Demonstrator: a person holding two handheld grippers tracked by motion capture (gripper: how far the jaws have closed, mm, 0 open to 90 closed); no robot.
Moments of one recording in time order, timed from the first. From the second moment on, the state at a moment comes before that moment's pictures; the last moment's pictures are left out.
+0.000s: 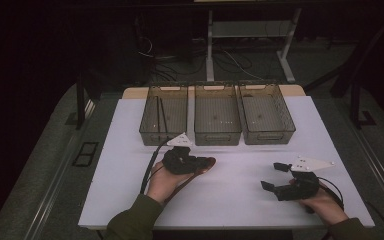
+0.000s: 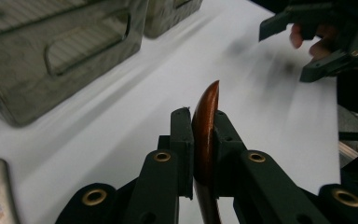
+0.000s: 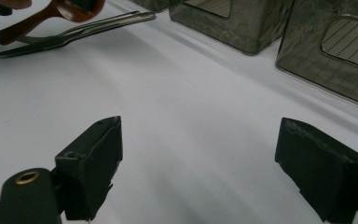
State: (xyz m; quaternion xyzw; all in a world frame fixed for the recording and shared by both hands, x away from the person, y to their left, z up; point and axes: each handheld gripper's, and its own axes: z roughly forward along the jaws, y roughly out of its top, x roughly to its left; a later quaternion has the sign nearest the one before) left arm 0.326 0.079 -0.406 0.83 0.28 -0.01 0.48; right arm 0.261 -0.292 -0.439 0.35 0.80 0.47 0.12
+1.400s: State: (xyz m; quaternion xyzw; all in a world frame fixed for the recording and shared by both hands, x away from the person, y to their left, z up) left arm 0.406 0.046 -0.326 0.84 0.22 0.04 0.49; right arm 0.263 -0.291 -0.442 0.36 0.80 0.46 0.13
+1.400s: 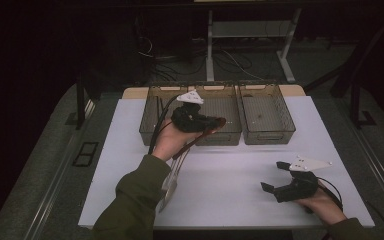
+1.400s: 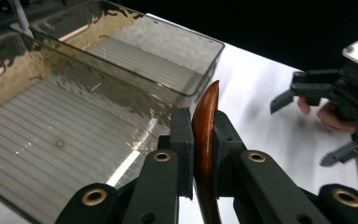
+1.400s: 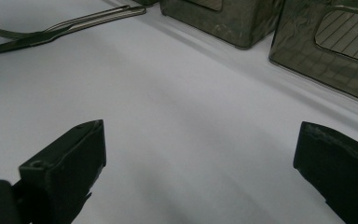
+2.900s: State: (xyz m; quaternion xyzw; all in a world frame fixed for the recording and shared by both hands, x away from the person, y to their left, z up) left arm 0.515 -0.027 -0.355 0.85 0.27 0.11 0.44; right arm 0.262 -0.292 -0.440 0.35 0.80 0.48 0.12
